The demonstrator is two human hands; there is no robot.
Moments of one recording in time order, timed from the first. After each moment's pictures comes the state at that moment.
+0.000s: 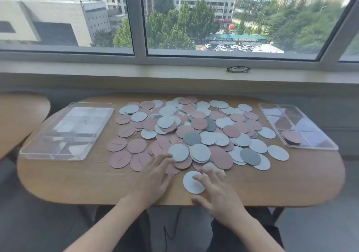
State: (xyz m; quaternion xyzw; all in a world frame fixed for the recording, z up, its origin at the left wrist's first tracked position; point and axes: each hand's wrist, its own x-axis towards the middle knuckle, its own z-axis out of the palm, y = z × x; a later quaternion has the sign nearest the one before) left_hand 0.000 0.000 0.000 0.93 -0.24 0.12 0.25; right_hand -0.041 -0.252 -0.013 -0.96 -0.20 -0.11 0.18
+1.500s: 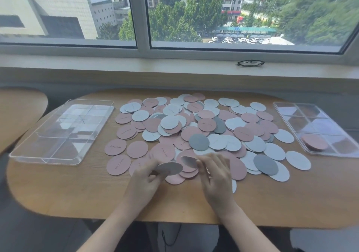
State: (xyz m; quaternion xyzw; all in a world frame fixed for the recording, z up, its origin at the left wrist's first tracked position) left_hand 0.009 0.007 0.017 0.83 -0.08 0.06 0.55; right_hand 0.023 -0.204 0.008 -0.84 -0.17 -0.39 0.33
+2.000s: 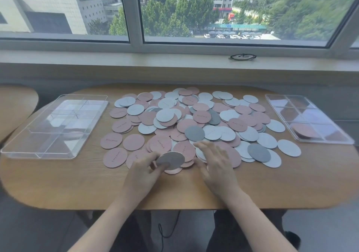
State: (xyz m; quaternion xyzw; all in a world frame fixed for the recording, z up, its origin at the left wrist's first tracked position) left_hand 0.008 0.006 0.014 0.87 -0.07 0.09 0.48; right_hand 0.022 -0.227 -0.002 -0.92 -0.17 -0.23 0.25
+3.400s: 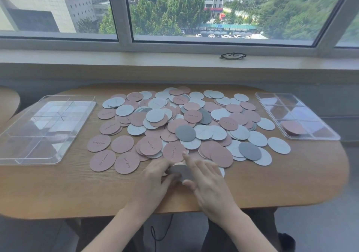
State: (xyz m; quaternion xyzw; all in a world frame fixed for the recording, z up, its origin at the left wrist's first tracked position) left_hand -0.004 -0.036 0.008 0.89 -0.18 0.11 0.40; right_hand -0.020 -0.229 -0.006 -0.92 -0.24 -0.22 0.23
